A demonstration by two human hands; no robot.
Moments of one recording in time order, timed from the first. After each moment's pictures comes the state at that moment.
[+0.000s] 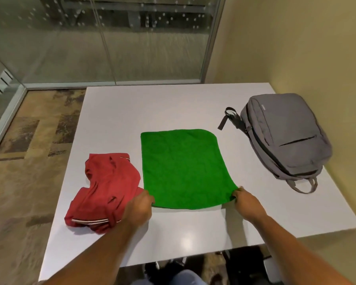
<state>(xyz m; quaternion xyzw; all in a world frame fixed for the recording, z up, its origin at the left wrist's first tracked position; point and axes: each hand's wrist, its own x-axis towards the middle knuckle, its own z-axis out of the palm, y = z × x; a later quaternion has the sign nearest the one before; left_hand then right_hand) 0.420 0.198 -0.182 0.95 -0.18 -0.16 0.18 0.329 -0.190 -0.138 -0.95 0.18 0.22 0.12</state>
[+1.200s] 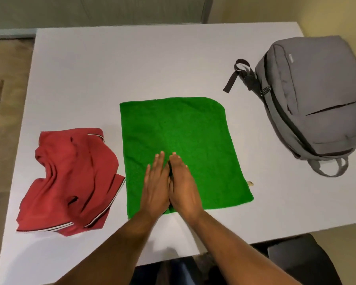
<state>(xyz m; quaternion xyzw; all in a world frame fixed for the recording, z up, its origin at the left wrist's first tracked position) 0.429 0.077 -0.245 0.94 -0.19 -0.10 0.26 0.402 -0.029 -0.217 -0.91 0.10 -0.01 0.41</state>
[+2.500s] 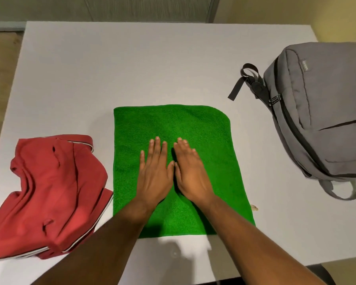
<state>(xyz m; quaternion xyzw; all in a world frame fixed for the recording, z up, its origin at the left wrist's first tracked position) 0.506 0.042 -0.250 0.97 -0.15 -0.09 0.18 0.474 -0.098 -0.240 -0.96 -0.01 0.04 0.28</state>
